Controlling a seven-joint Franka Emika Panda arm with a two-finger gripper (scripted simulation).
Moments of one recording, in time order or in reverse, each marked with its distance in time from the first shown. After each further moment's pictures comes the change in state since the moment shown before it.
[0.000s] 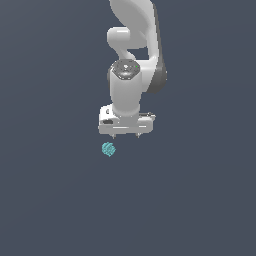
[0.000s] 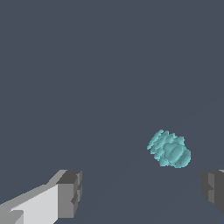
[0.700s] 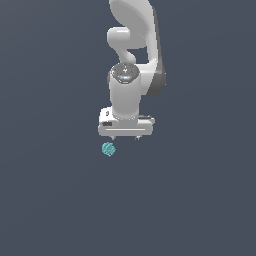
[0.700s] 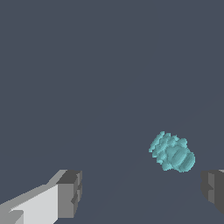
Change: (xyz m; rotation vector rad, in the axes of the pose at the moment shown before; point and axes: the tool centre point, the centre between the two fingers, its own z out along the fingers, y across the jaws) arm 0.005 0.001 0.008 0.002 0.008 0.041
